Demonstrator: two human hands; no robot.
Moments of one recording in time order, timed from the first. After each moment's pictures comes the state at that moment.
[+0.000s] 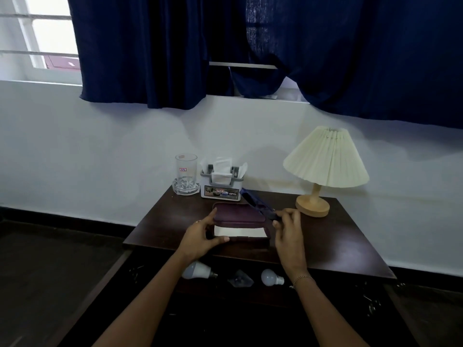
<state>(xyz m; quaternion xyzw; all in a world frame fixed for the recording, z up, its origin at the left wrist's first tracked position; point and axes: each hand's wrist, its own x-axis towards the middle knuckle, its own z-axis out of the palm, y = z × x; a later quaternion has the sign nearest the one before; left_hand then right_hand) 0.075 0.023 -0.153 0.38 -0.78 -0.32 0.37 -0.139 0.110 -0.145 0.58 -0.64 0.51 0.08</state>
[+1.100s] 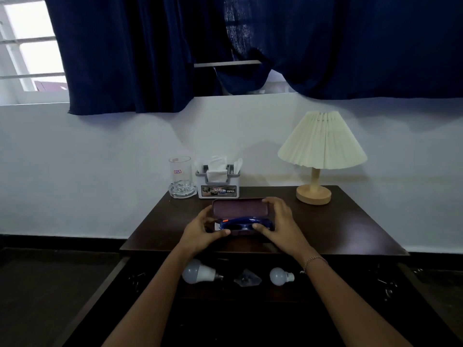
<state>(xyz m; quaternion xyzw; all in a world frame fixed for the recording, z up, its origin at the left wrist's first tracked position) 0.069 0.023 -0.147 0.42 -0.73 -0.40 0.36 -0.149 0.098 -0.151 0.66 -0.62 0.43 -0.05</state>
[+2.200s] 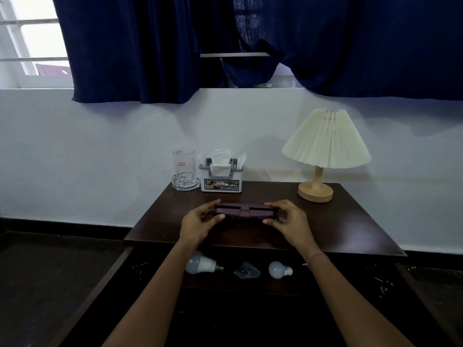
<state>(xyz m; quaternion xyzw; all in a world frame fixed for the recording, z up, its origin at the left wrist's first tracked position) 0.073 0.021 -0.146 0.43 -0.69 -0.40 0.42 -0.155 0.101 -0.144 0.61 -0.60 0.51 -0.14</state>
